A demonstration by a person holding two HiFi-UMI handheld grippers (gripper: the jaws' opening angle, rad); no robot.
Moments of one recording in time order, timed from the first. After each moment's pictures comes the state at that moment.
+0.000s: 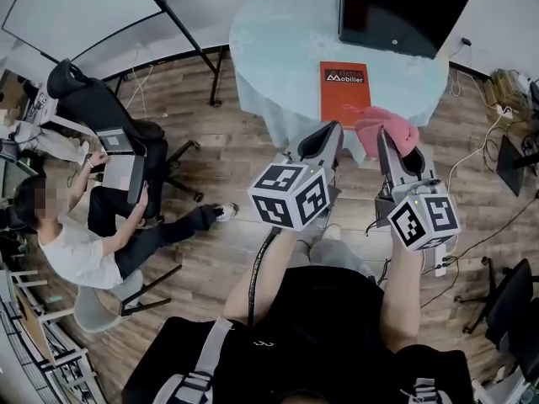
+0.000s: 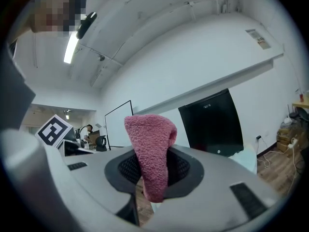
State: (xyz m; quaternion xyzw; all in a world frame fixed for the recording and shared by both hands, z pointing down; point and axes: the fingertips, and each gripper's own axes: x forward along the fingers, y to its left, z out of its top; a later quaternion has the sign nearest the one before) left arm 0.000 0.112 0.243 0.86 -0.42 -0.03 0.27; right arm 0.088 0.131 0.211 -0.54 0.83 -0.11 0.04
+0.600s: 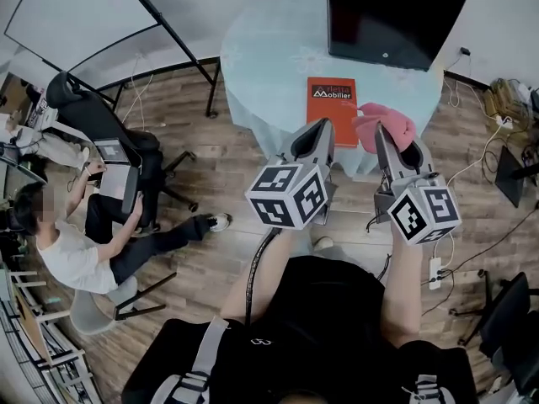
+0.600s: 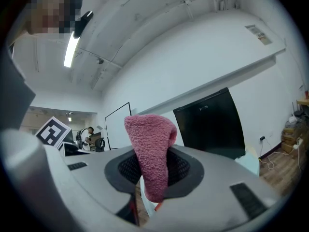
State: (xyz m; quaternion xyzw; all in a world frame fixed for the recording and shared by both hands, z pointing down) left arm 0.031 0.062 0.235 0.84 -0.47 -0.05 0.25; right arm 0.134 0.079 0.205 -0.52 0.84 -0.11 0.05
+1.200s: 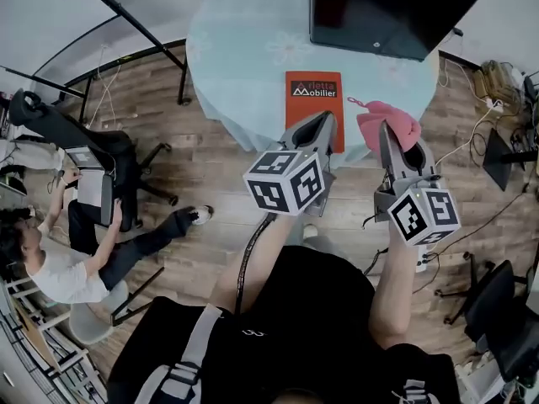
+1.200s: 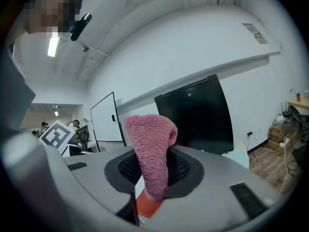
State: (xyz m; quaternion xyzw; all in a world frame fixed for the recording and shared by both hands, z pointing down) left arm 0.078 -0.031 0.296 0.85 -0.42 -0.02 0.33; right arm 0.179 -0.002 0.251 -0.57 0.80 -0.16 0.01
